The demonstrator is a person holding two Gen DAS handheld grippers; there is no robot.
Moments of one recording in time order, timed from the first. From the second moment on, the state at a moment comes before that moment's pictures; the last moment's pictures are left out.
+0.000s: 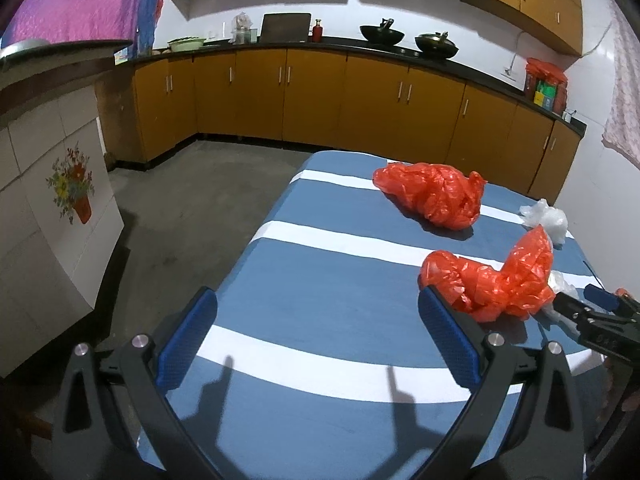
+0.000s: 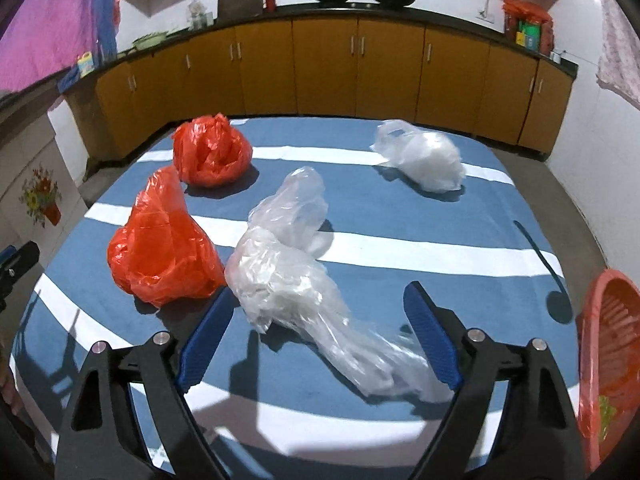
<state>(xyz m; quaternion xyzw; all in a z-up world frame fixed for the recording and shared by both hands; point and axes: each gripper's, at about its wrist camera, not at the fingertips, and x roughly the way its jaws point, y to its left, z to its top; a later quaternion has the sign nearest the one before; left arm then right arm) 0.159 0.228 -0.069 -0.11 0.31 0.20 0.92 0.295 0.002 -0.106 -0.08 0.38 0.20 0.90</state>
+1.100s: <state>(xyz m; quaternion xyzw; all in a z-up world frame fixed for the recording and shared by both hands) 0.260 0.103 -0.080 0.06 0.35 -0.02 0.93 0.303 -0.077 -0.119 -0.01 0.43 0.13 0.89</state>
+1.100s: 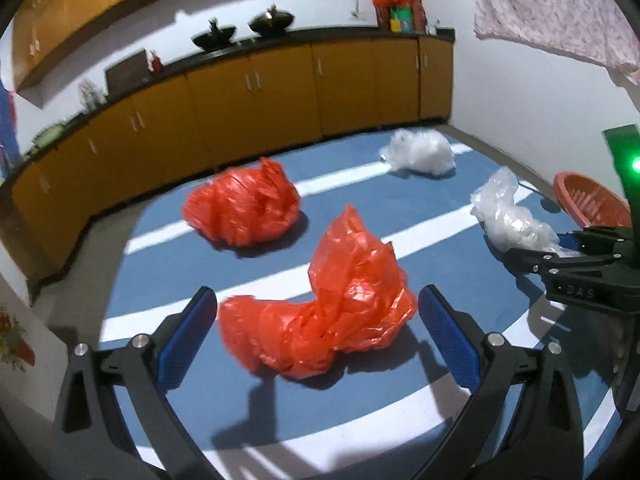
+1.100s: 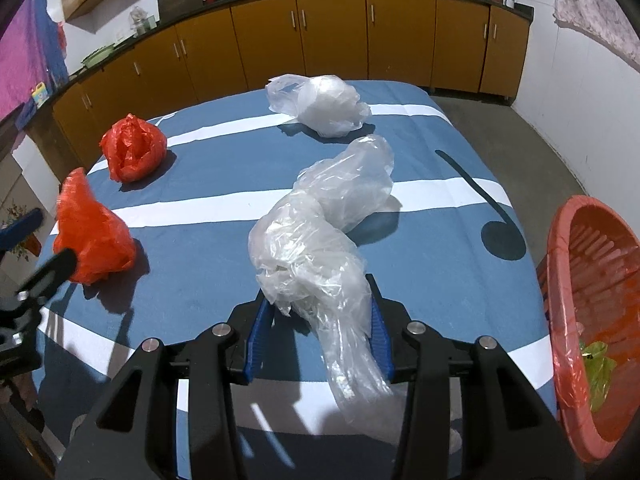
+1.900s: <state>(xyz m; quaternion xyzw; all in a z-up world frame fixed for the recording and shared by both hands) 0.286 0.130 -0.098 -0.06 0.41 0.01 0.91 0.288 -0.094 -0.118 -0.01 0.43 0.12 0.90</state>
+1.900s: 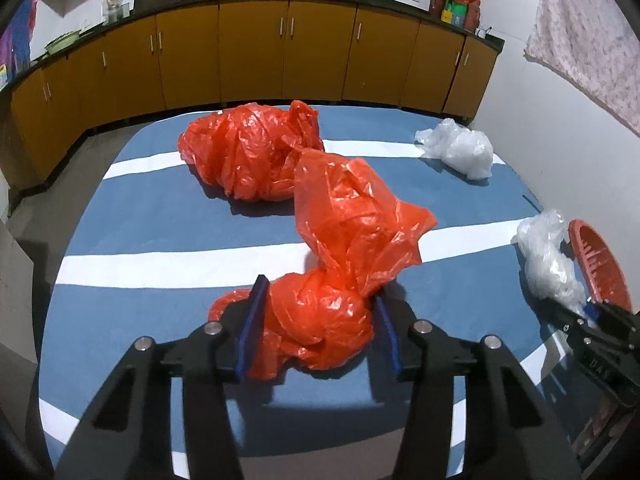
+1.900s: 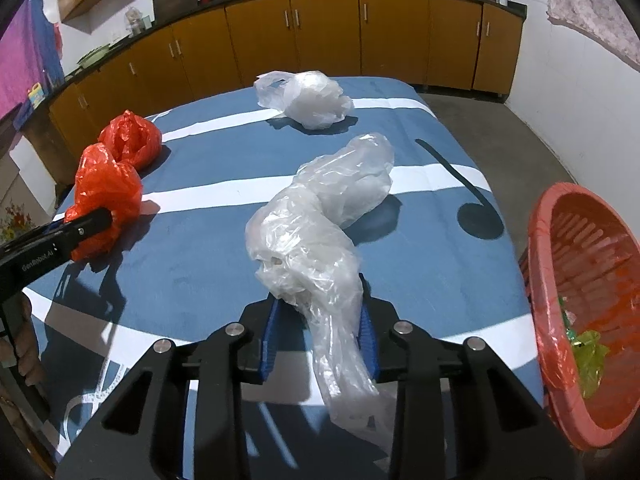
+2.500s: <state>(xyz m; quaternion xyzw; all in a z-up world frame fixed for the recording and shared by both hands) 0.255 0.101 -0.053 -0.07 0.37 -0.02 0.92 0.253 -0.135 -0.080 0.02 0.39 0.09 0.91</state>
